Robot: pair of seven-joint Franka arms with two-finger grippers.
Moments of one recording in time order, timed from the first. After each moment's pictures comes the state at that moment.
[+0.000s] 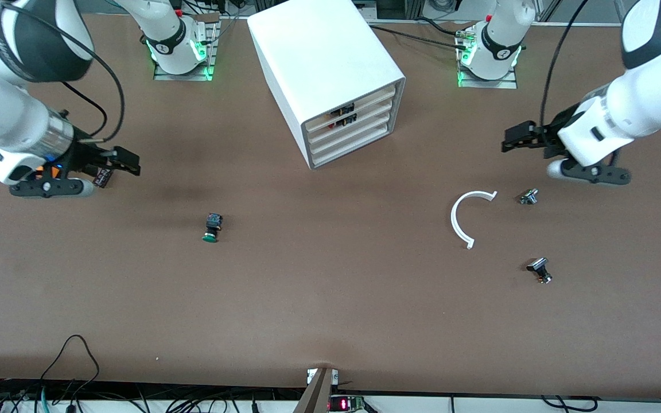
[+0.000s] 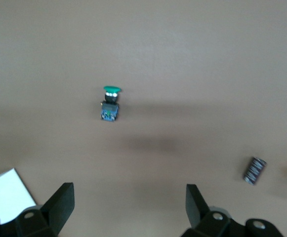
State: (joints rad) left arm -0.09 0.14 -0.06 -1.62 -0.31 1.51 -0.05; right arm 0.07 0.13 0.08 -1.75 0.05 1.83 0.12
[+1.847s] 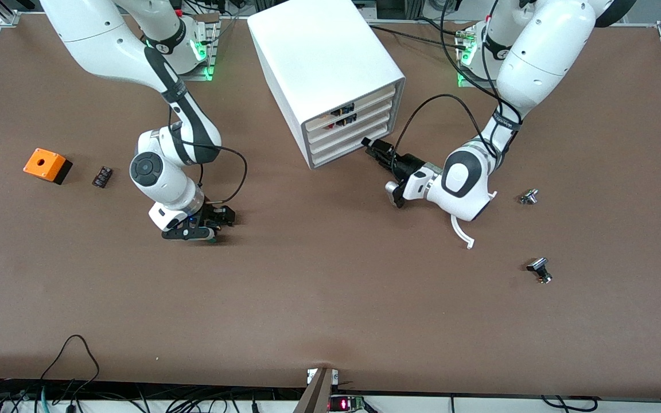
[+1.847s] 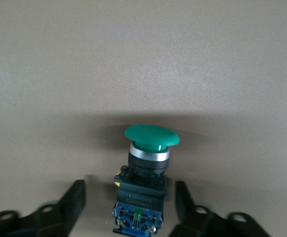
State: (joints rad) left arm -0.20 0.71 -0.20 -1.90 -1.11 1.70 0.88; right arm 0.22 0.56 0.08 -2.02 0.05 2.66 0.22
